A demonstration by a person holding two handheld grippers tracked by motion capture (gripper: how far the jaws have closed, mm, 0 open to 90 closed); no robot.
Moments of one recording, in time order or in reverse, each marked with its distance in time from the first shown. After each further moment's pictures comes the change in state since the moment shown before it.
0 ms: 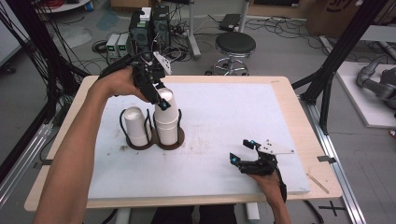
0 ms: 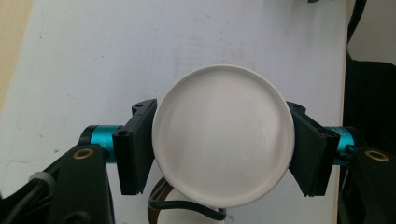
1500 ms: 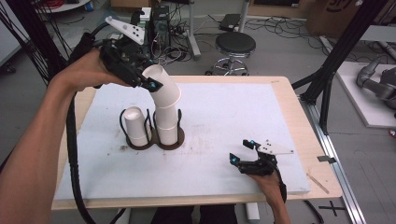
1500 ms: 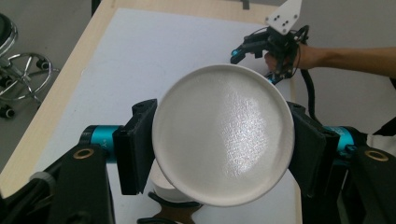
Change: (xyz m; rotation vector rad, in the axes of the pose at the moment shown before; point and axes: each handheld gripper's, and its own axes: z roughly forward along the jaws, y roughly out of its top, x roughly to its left) left arm -0.044 -0.008 -0.092 -0.355 0.017 0.002; right arm 0.001 0.000 0.000 0.008 -0.004 -0.006
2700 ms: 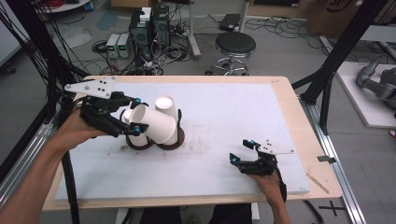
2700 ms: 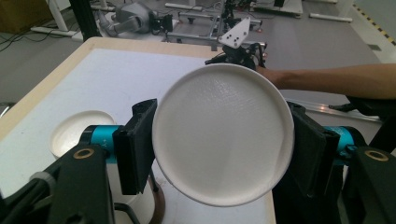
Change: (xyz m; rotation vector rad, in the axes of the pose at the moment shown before) left arm -0.060 -0.108 0.018 -0.296 -0.036 0.002; right arm -0.001 0.000 0.000 -0.004 0.009 0.008
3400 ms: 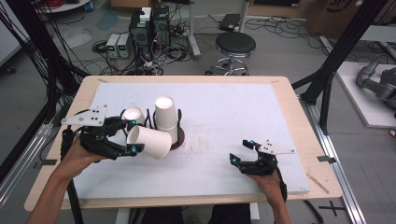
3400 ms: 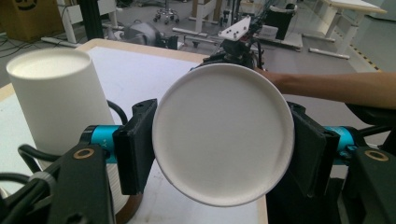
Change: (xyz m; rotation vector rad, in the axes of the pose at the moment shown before) left arm -0.019 -0.076 0.007 -0.129 0.027 -0.089; right arm -0.001 0.000 -0.001 -0.007 0.018 -0.005
